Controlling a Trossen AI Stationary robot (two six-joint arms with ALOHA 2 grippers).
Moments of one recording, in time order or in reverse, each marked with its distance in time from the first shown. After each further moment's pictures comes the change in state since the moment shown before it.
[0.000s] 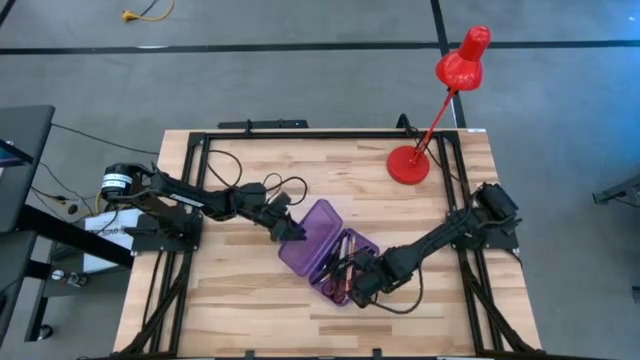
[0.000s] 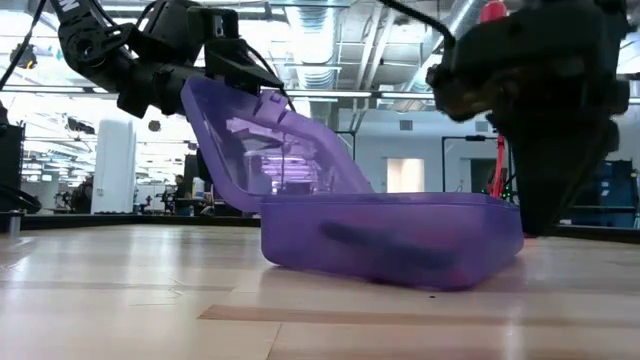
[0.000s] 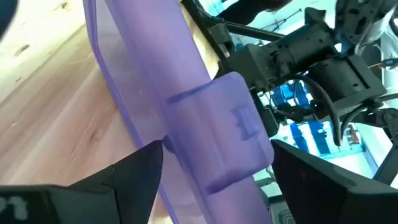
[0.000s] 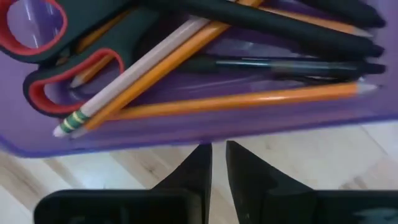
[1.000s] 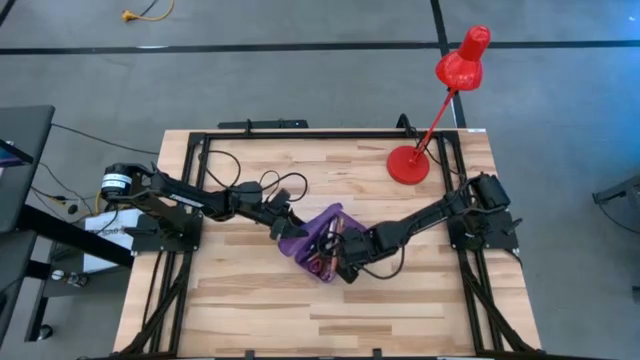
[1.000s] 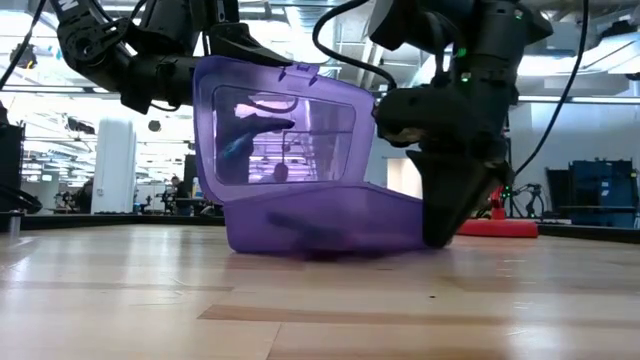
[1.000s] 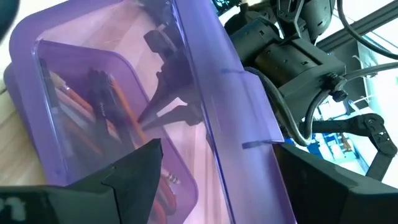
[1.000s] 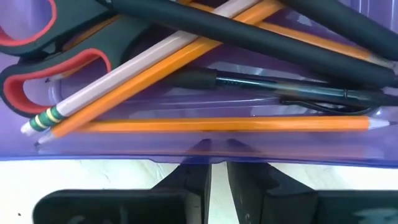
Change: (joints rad) left arm -0.016 -0.001 0.001 0.106 -0.034 0.003; right arm -0.234 0.000 -0.088 0.211 0.030 -0.298
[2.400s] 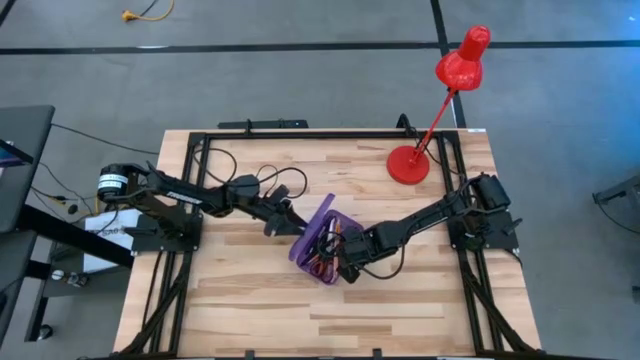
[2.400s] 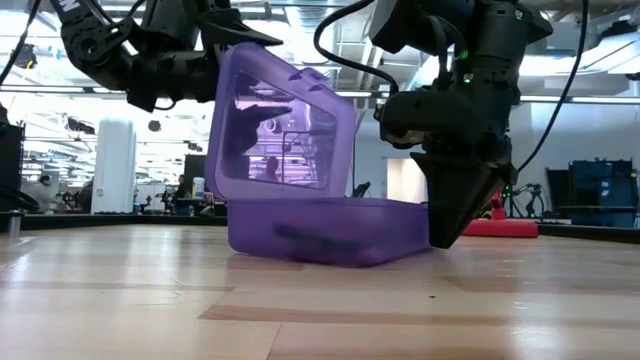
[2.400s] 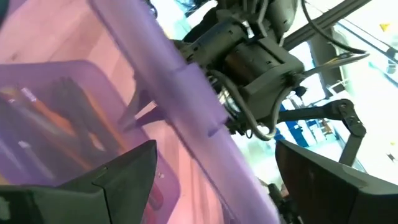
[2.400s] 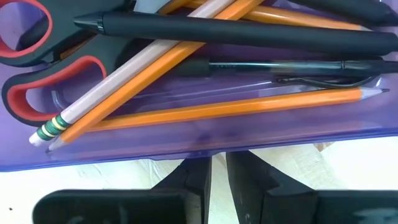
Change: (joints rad) left arm 0.064 -0.033 0.000 0.014 0.127 0.035; right arm 0.014 0.000 0.002 -0.028 -0.025 0.000
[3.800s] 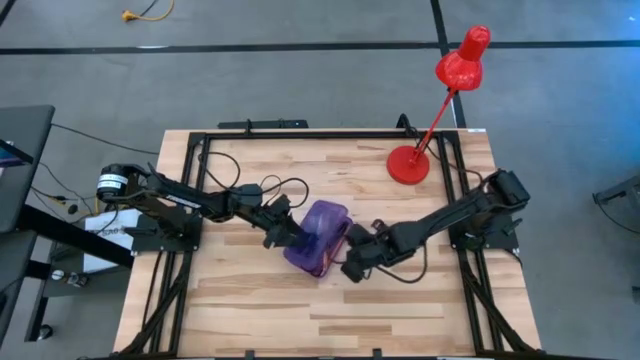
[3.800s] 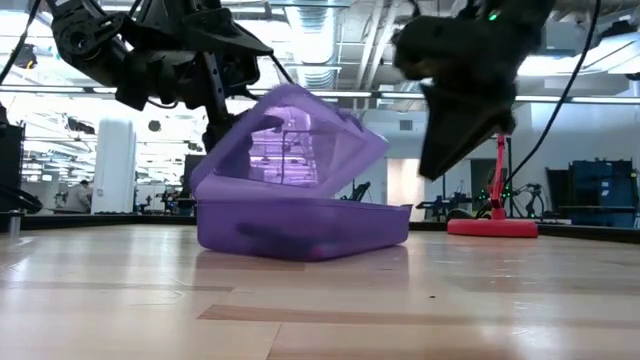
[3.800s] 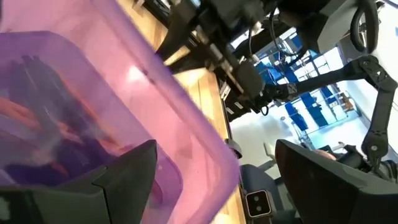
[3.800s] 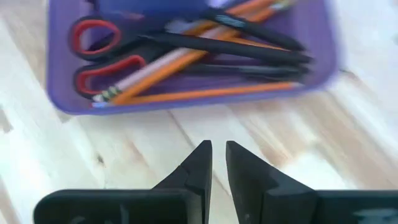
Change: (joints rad) left arm -0.078 0.000 0.000 -0.090 -0.054 0.098; right arm 0.081 -0.143 0.000 -0.040 0.249 -0.030
